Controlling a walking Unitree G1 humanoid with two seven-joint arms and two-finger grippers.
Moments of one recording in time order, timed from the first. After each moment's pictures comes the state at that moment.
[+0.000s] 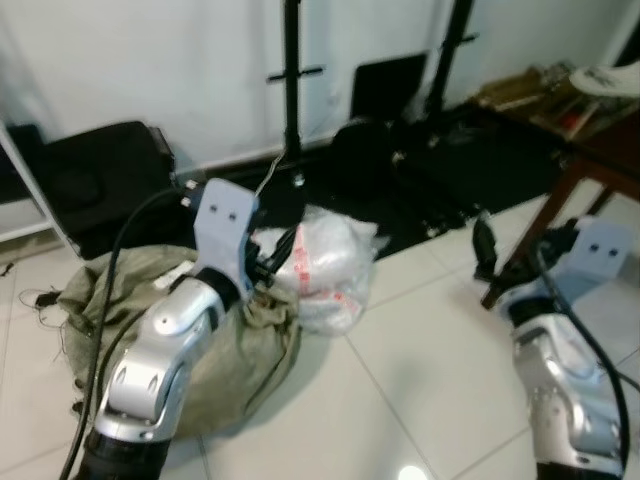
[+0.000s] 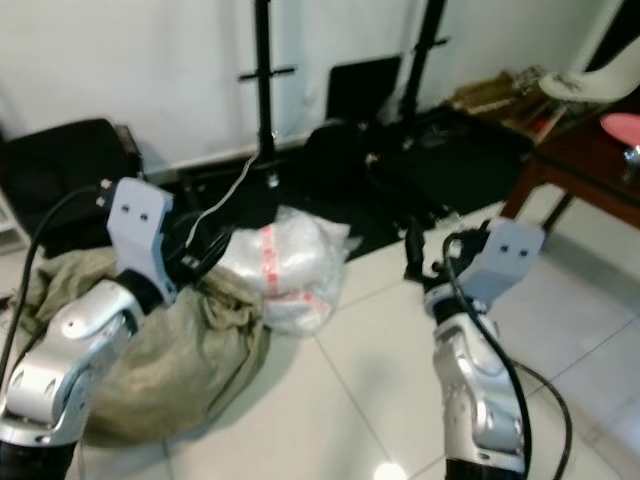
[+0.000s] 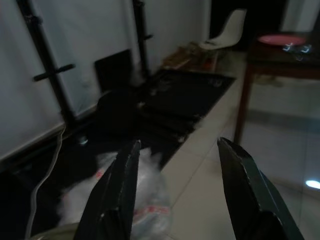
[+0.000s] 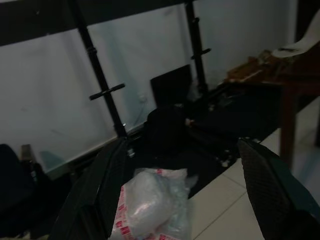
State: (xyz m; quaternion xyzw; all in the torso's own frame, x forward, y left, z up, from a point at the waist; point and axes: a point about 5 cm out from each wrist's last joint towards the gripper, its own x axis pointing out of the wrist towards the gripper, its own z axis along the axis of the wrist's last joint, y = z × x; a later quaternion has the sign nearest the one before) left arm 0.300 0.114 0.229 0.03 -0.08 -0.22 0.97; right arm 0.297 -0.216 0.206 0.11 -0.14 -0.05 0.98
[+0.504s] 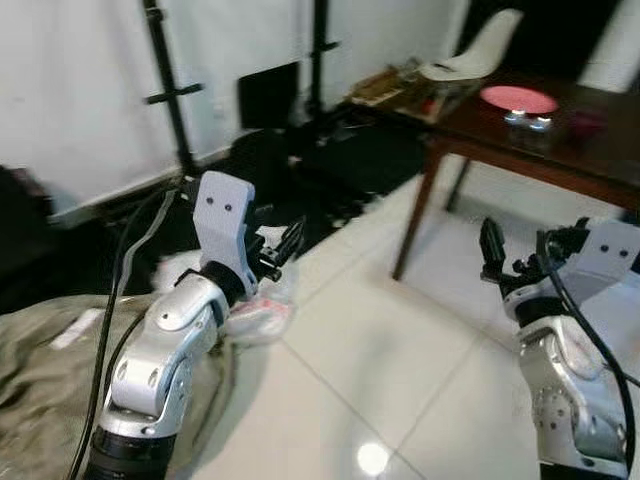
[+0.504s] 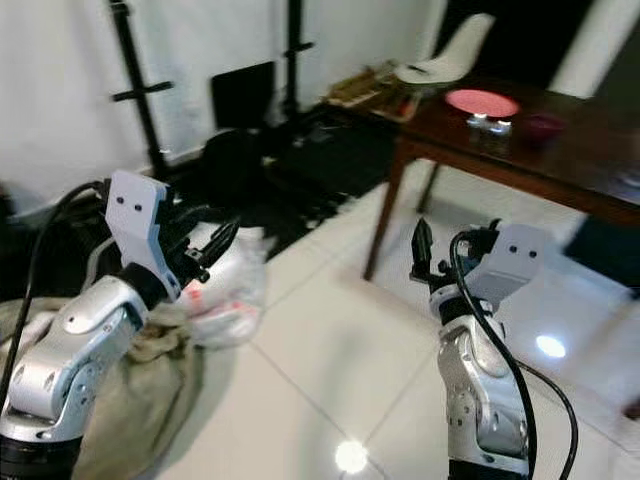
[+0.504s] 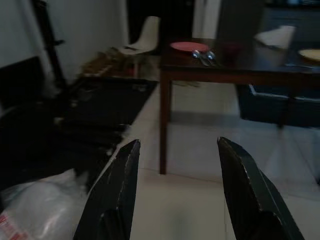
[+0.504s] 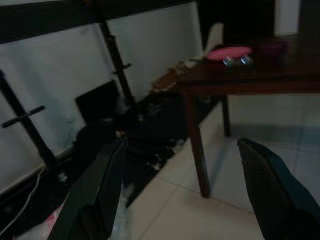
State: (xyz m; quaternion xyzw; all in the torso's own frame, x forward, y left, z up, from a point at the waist) left arm 0.301 0.114 0.230 0.00 -0.08 -0.22 0.97; right arm 0.295 -0.217 0.204 0.11 -0.14 -0.05 0.98
